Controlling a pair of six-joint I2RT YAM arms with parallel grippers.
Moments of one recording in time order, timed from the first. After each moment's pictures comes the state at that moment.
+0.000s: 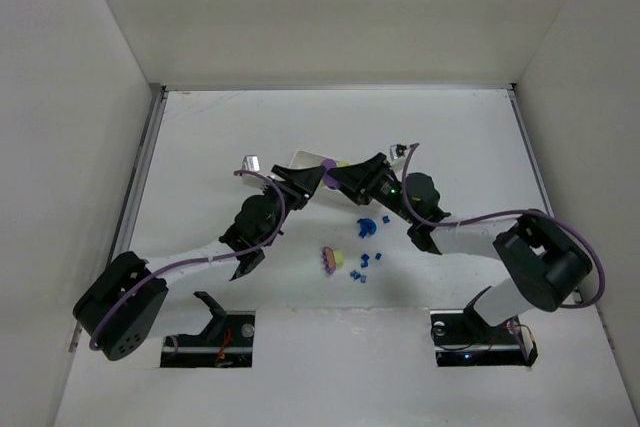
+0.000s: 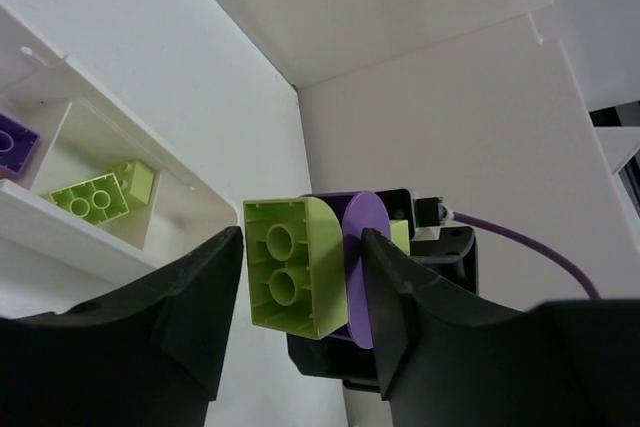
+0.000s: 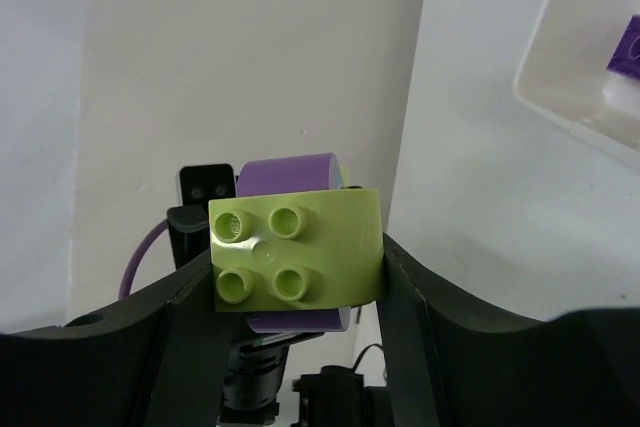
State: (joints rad) left arm -0.74 1.20 0.38 0.84 -0.30 -1.18; right arm 0.67 1.49 0.56 0.98 -0.19 1.37
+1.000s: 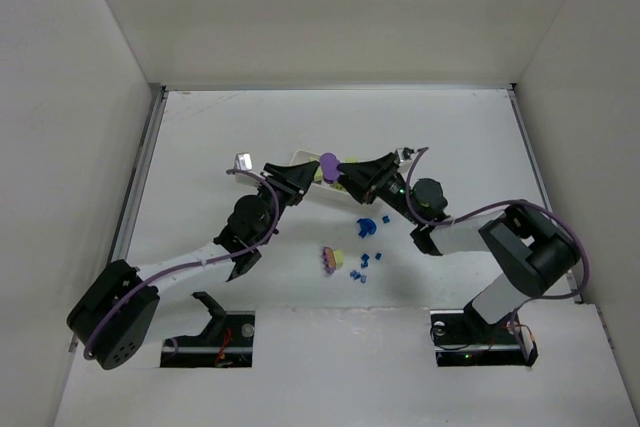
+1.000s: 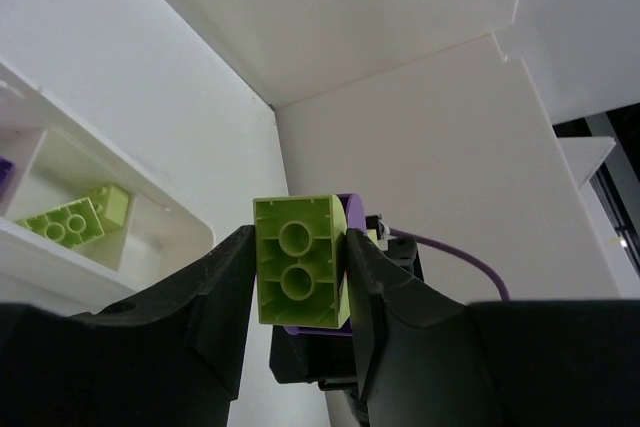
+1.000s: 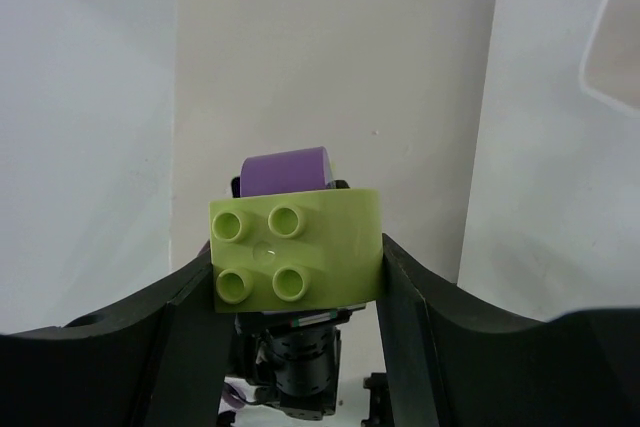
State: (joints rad) left arm -0.74 1.15 0.38 0.85 -0.31 -1.18; right arm 0.62 1.59 0.50 1.27 -0.24 1.59
